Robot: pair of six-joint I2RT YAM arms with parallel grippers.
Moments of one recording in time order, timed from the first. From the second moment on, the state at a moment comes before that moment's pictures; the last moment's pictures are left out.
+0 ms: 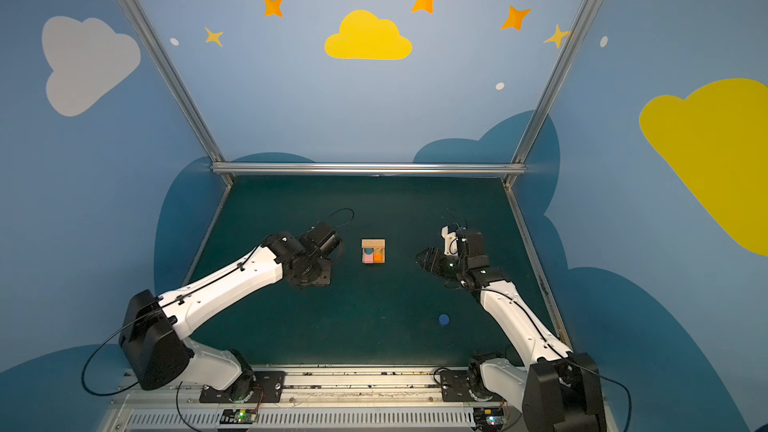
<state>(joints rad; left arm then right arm) -0.73 1.51 1.27 -1.09 -0.20 -0.70 0.25 1.12 0.68 -0.34 -0.44 0.56</state>
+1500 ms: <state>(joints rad) -0.72 2.33 2.42 -1.42 -0.10 -0.61 0.19 1.21 0.64 -0.26 -0.51 0.51</state>
